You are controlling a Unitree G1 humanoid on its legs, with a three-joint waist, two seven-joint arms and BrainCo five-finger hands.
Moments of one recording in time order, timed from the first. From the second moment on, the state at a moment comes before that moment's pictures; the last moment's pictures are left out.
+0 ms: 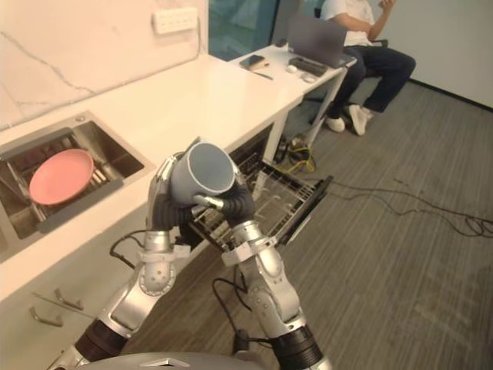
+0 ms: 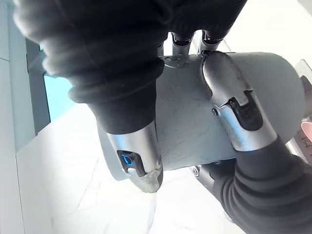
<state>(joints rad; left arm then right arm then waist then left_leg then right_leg) -0.09 0.08 -0.51 -0.07 0.59 -0.17 0.68 -0.04 -0.14 0.33 -0.30 0.63 -0.14 0.12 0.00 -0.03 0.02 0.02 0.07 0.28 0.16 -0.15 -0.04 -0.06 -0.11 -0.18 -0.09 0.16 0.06</state>
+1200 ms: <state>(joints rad) -0.05 0.06 -0.45 0.01 0.43 -0.18 0.65 -0.05 -0.11 0.19 -0.29 0.54 -0.22 -0.06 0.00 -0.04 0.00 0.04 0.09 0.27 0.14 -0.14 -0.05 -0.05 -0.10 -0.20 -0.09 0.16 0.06</state>
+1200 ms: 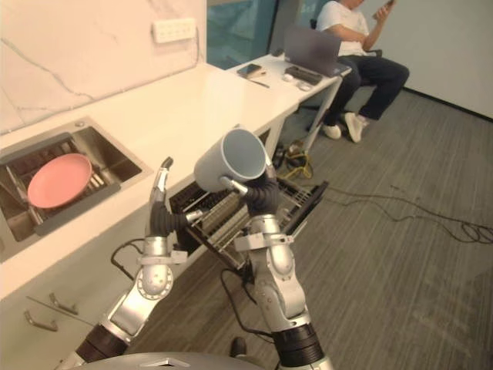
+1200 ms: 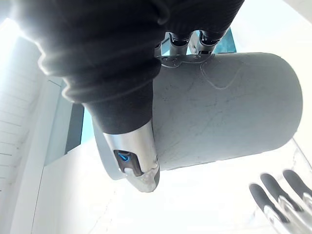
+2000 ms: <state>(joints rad) 0.11 0.18 -0.31 0.34 -0.10 -0.23 0.10 -0.61 -0.60 -0.01 0.34 0.36 0.18 0.06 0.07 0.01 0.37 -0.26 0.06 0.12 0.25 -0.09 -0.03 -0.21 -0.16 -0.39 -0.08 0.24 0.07</state>
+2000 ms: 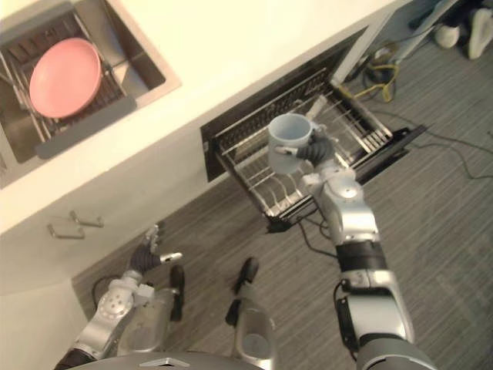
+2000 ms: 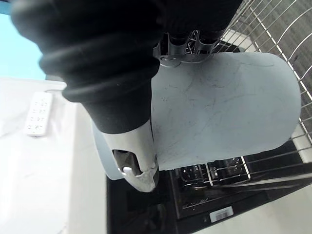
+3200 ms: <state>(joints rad) 0.08 0.13 -0.28 0.66 -0.26 -0.38 -0.03 -1.09 -0.81 0.18 0.93 0.21 0.28 0.20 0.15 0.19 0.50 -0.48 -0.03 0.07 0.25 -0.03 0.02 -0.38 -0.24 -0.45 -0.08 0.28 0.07</state>
